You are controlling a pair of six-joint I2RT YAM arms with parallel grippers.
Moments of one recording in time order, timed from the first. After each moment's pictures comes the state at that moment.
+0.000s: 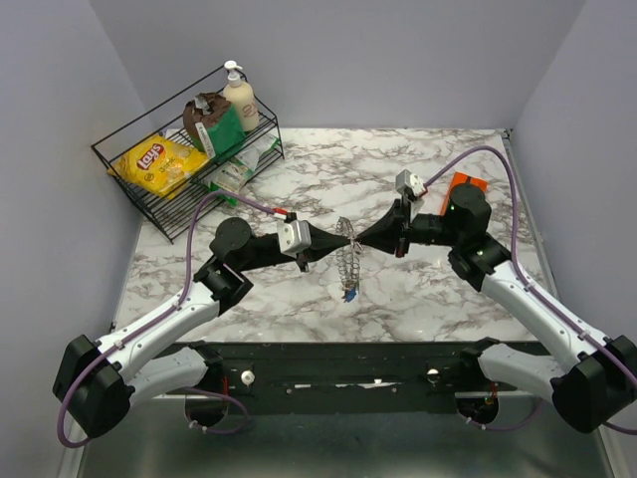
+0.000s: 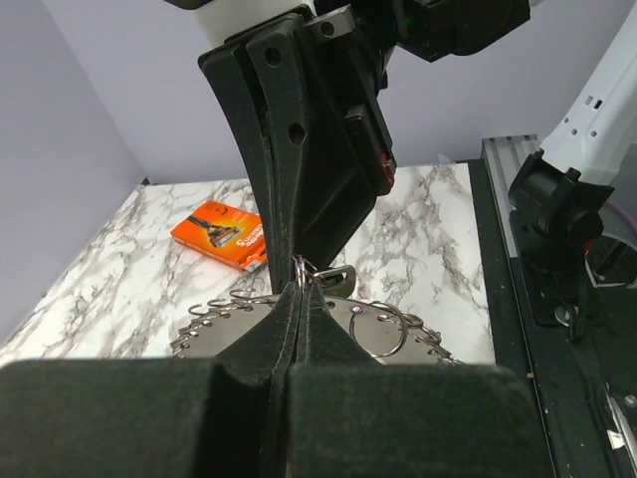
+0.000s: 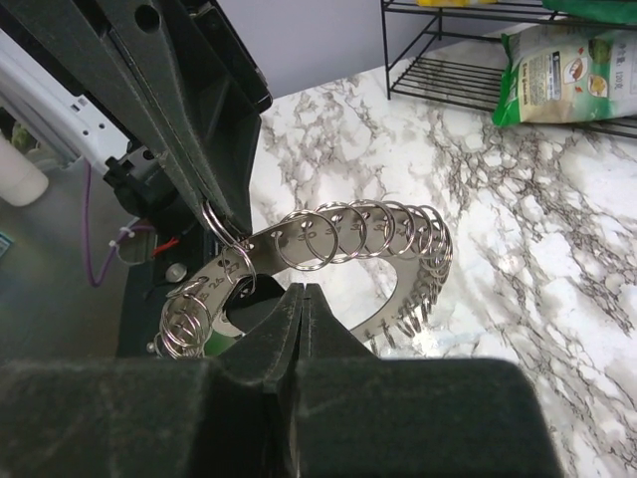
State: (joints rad) left arm -0.71 1.01 0.68 0.53 0.70 0.08; right arm 0.47 1.08 0.83 0.15 -0.95 0.10
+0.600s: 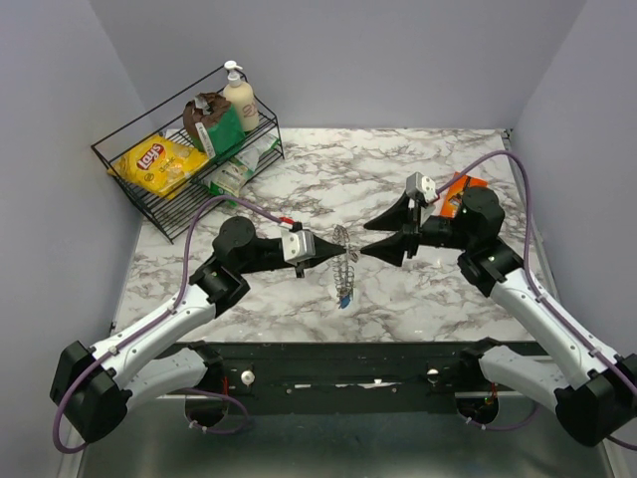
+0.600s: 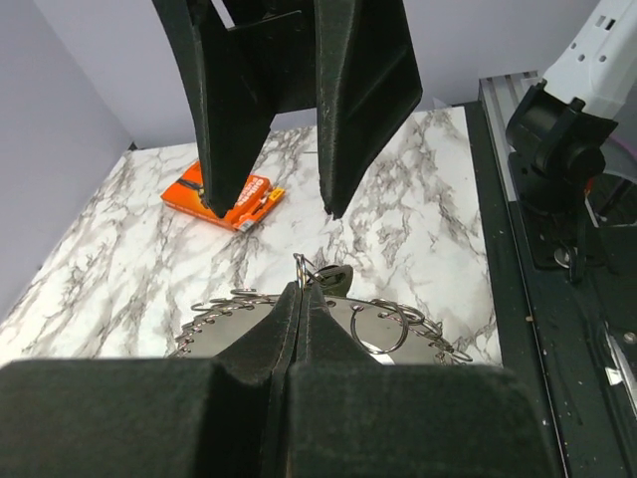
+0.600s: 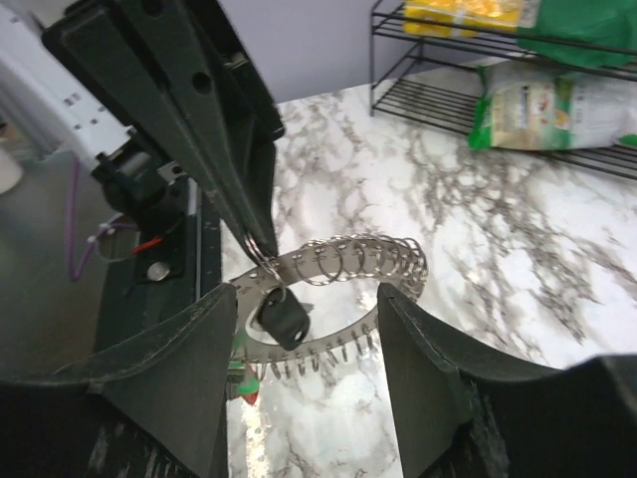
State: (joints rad) left arm -0.71 0.98 0.69 0.36 0.72 0.21; right arm 0.45 0.99 0.82 0.10 -0.93 0.03
